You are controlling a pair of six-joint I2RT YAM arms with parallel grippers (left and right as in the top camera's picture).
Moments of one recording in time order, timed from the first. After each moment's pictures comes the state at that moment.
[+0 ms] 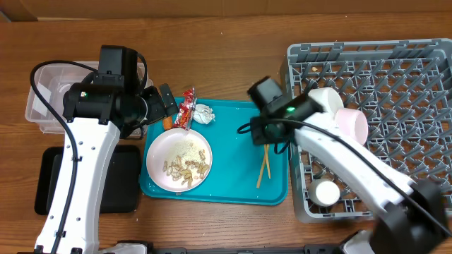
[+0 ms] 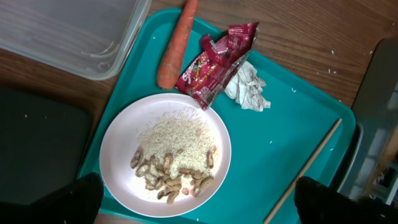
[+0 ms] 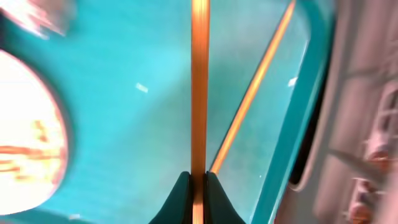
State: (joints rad) left arm -0.09 1.46 1.48 -1.21 0.10 -0.52; right arm 0.59 1.64 1.34 -0.98 0.02 0.48
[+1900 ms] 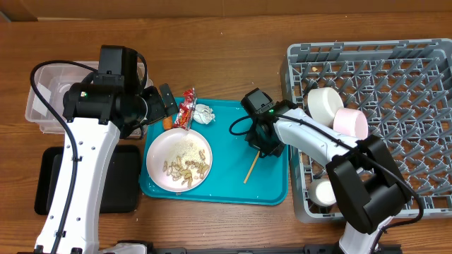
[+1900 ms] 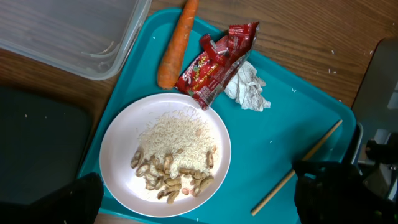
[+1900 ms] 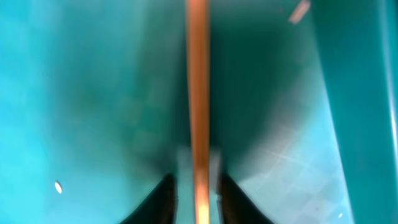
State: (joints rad) left arm -0.09 1.46 1.48 -1.21 0.10 -0.52; right arm 0.57 1.92 1.22 -0.77 -0.02 1.07
